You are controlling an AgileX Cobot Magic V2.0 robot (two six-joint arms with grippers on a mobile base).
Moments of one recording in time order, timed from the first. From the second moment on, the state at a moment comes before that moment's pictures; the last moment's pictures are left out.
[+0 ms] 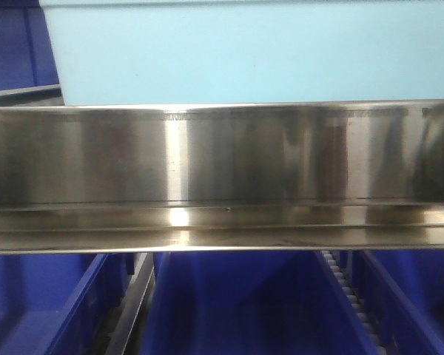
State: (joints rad) left arm -0.11 0.00 -0.17 -0.02 -0.05 0.05; right arm 0.07 0.00 -0.19 0.06 0.00 -0.04
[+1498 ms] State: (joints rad) left arm -0.44 1.56 -1.78 -0.04 1.17 -0.06; right arm 0.30 1.43 -1.63 0.06 1.10 0.02
